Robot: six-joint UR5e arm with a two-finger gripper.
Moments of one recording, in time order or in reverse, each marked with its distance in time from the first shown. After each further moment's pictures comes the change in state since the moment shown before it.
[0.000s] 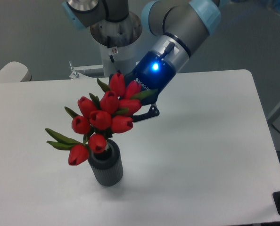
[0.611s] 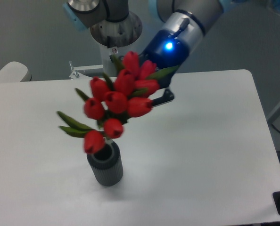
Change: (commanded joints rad) arm 0.104 -0.024 0.057 0.000 0.004 0.000
